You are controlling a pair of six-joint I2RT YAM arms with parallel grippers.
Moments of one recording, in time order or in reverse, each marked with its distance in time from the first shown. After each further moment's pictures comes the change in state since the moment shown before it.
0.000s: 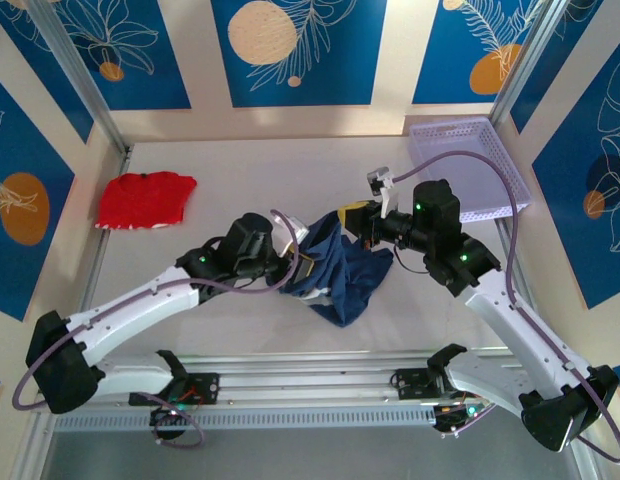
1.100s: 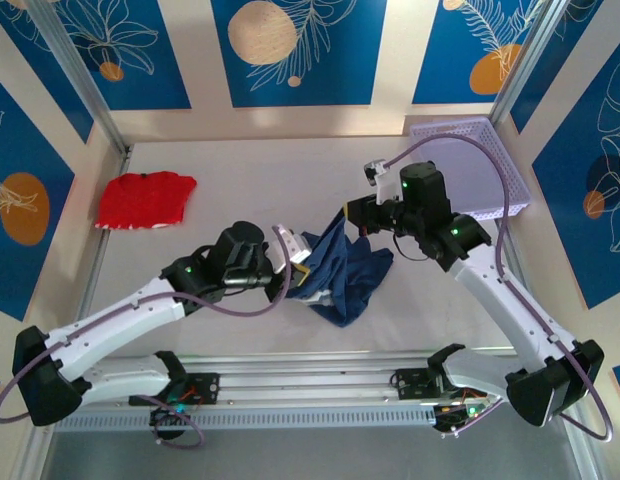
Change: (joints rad) left arm -0.059 -0.117 -0.021 -0.055 0.103 0.193; right arm -0.047 0.152 0.146 -0.230 0.092 -0.027
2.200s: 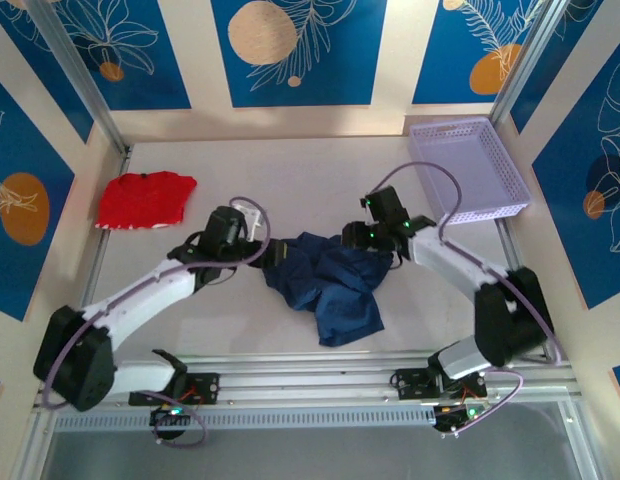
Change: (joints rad) left arm 0.368 0.202 -0.128 0.153 -0.092 -0.425; right arm -0.044 0.369 -0.175 0.114 0.262 0.166
